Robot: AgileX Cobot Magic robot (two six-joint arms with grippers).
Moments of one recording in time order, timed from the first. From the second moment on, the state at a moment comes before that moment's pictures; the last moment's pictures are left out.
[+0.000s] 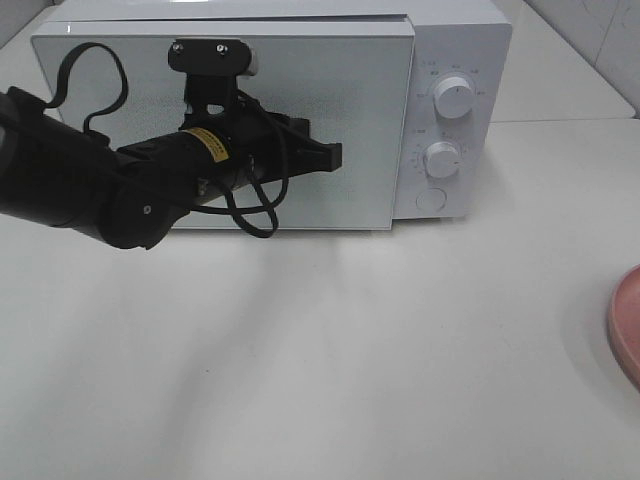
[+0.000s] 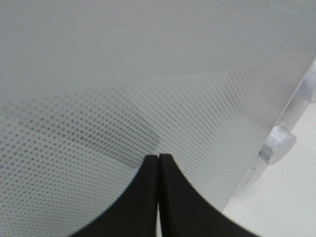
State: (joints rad) left arm -0.67 1.99 -1.01 -0.14 -0.64 -0.08; right arm 0.02 0.00 -0.49 -0.06 0.97 0.01
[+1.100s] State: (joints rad) left arm -0.78 1.98 -1.20 -0.34 -0.40 0.10; right arm 0.02 0.00 -0.49 -0.06 0.97 0.01
